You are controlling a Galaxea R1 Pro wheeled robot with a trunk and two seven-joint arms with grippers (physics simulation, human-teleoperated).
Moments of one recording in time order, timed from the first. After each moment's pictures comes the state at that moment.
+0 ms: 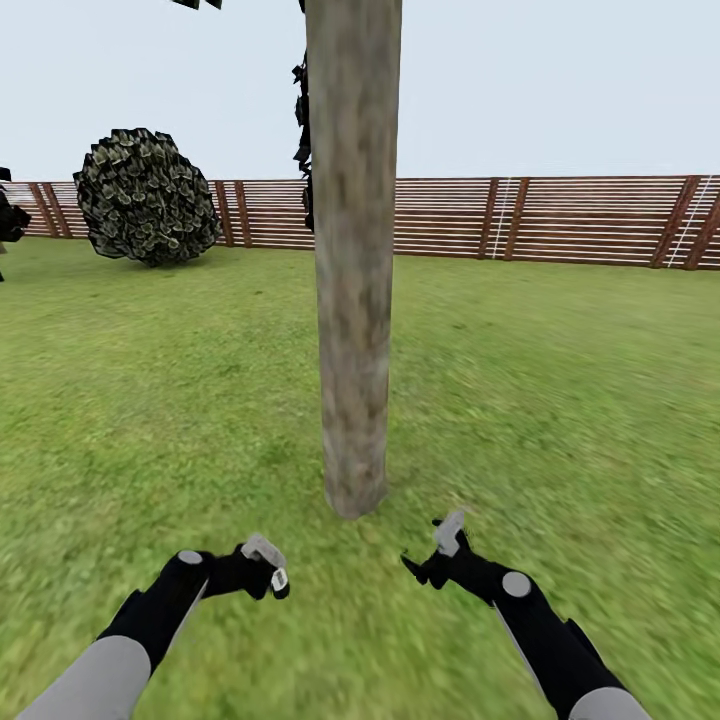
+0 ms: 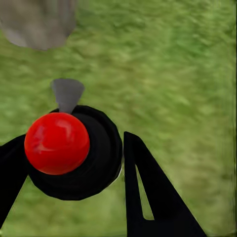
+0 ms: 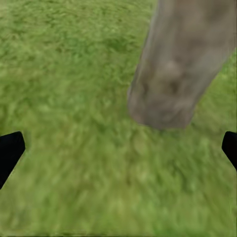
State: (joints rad) left arm -0.62 0.08 0.01 -0.60 -0.40 0.18 -0.72; right arm -0.47 -0.05 0.13 -0.84 0.31 -0.08 0.52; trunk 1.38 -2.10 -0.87
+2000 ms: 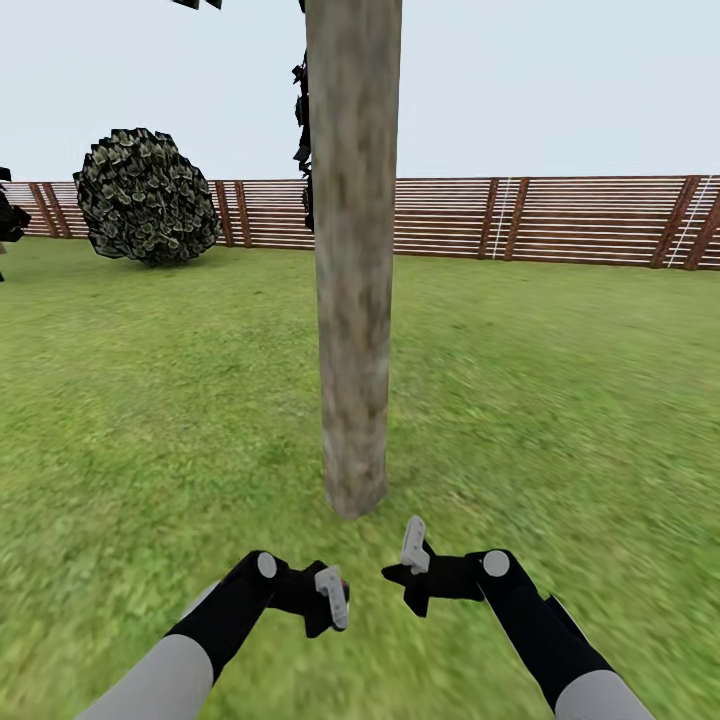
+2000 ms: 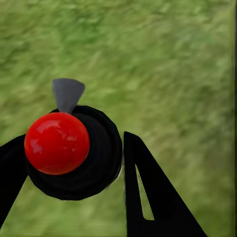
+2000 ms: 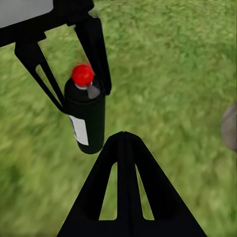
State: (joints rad) left arm -0.62 -0.08 -0.22 -0.64 -0.71 0.03 -0.91; right arm -0.50 -0.04 0.21 -0.95 0.42 0.00 0.96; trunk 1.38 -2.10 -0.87
